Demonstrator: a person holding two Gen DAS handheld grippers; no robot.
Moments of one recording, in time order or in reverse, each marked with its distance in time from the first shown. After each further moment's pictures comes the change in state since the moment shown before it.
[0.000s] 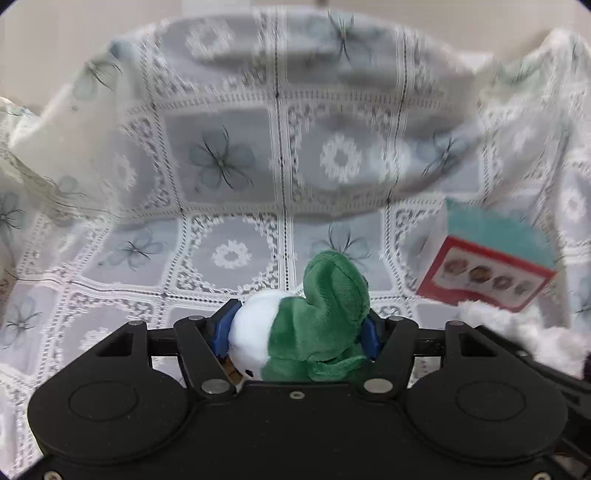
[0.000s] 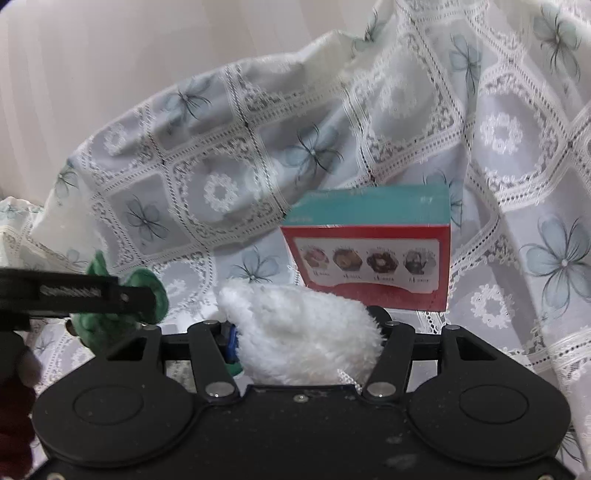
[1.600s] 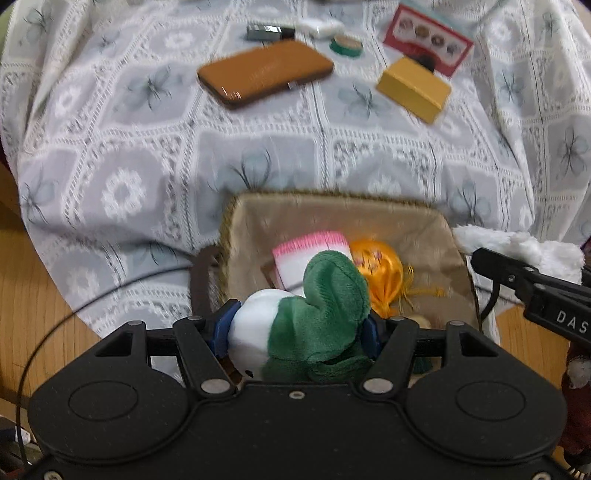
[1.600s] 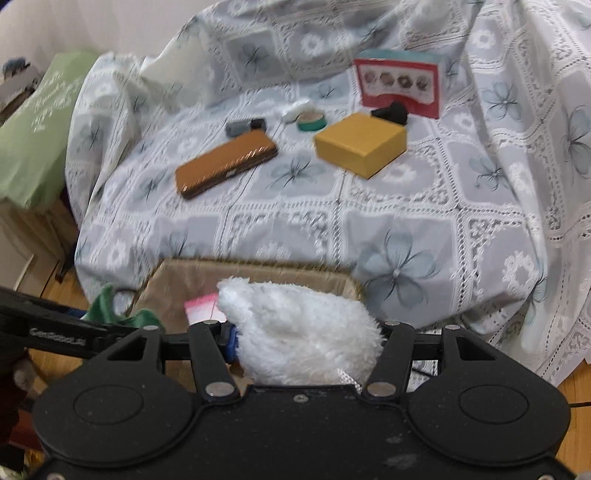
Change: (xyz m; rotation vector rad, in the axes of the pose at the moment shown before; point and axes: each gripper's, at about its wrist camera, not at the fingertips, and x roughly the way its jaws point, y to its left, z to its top) left arm -0.173 0.036 -0.208 -0.069 0.467 -0.086; right arm -0.216 0.020 -0.144 -0.158 0.389 0.105
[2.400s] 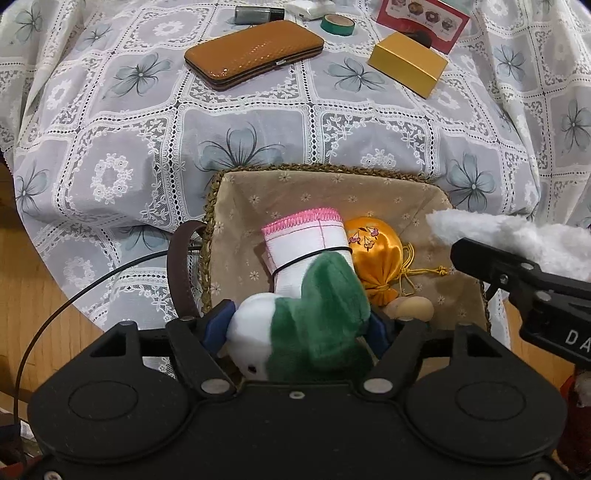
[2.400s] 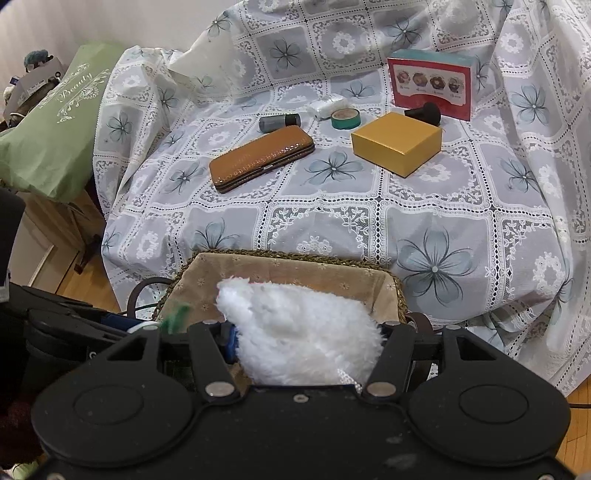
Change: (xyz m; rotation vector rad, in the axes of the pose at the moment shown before) left arm 0.008 -0.015 -0.008 0.020 0.027 0.038; right arm -0.004 0.019 -0.002 -0.022 0.002 0.072
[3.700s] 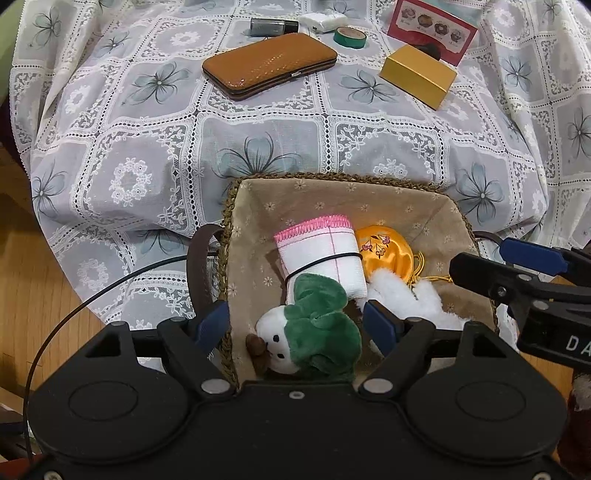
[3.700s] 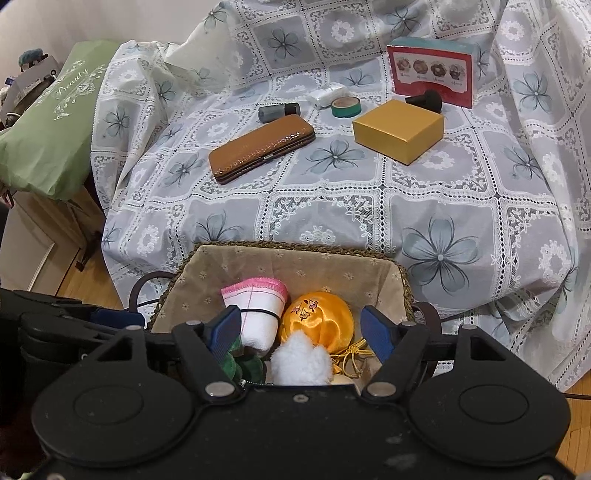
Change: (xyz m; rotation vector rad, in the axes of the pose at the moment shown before) left arm -0.006 0.004 -0.005 -0.006 -0.041 0.037; right arm 0.005 0.000 -0.002 0.019 0.037 0.003
